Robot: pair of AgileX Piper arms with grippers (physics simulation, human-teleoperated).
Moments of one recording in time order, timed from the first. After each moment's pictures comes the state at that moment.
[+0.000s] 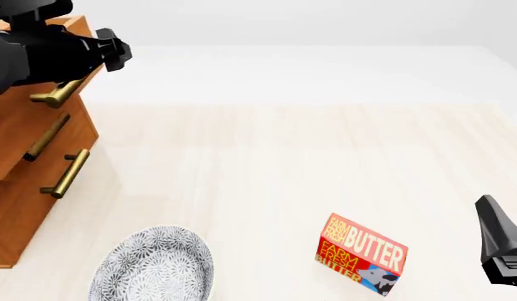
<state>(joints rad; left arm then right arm) -0.13 1.35 -1.08 0.21 -0.30 0.00 0.01 0.00 0.00 0.00</state>
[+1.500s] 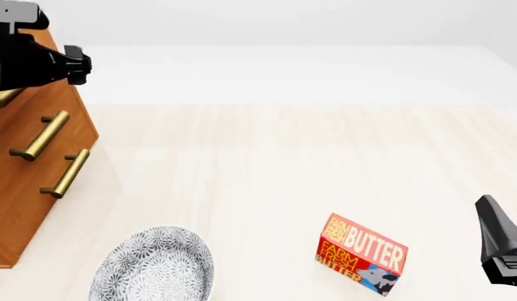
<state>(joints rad) 0.03 1.36 -1.04 0.17 -0.26 0.00 0.01 0.00 0.00 0.00</state>
